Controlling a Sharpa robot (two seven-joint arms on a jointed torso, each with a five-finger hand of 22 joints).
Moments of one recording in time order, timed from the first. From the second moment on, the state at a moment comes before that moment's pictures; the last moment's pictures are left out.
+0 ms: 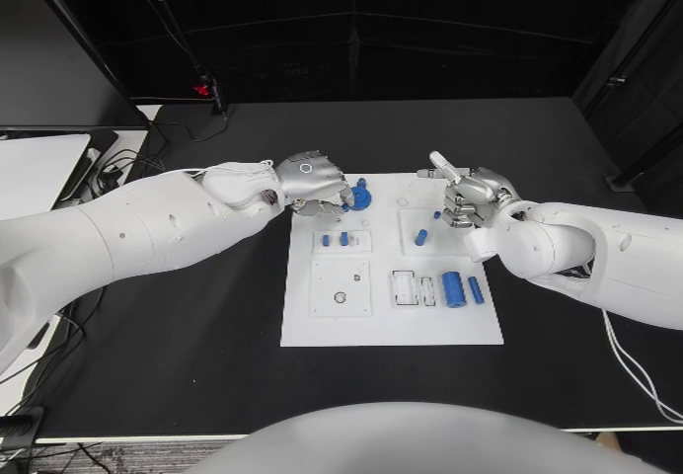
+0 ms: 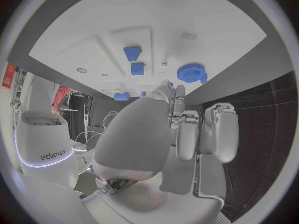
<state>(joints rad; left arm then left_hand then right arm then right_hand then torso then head) 1.31 -0.45 -0.24 1.01 -1.76 -0.49 0.41 1.63 -0.02 0.25 0.29 0.05 1.08 0.10 0.12 0.10 1.08 0.05 0.19 0.06 1.47 0.00 1.57 1.31 0.03 1.46 0.10 1.44 1.31 1.18 -0.91 -0.12 1.52 0.01 -0.36 0.27 1.21 0.21 -0.30 0.29 0.15 0.82 0.15 0.12 0.07 1.47 0.06 1.57 1.31 1.47 0.01 1.57 1.31 0.01 1.47 0.11 1.57 1.31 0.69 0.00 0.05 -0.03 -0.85</state>
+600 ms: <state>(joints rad) 1.31 -0.47 -0.24 1.03 -1.76 -0.43 0.41 1.62 -0.03 0.26 0.29 0.05 1.08 0.10 0.12 0.10 1.08 0.05 0.17 0.06 1.47 0.00 1.57 1.31 0.03 1.46 0.10 1.44 1.31 1.17 -0.91 -0.12 1.51 0.01 -0.36 0.27 1.21 0.21 -0.31 0.29 0.15 0.82 0.15 0.12 0.07 1.47 0.06 1.57 1.31 1.47 0.01 1.57 1.31 0.01 1.46 0.12 1.57 1.31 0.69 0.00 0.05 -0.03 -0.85</state>
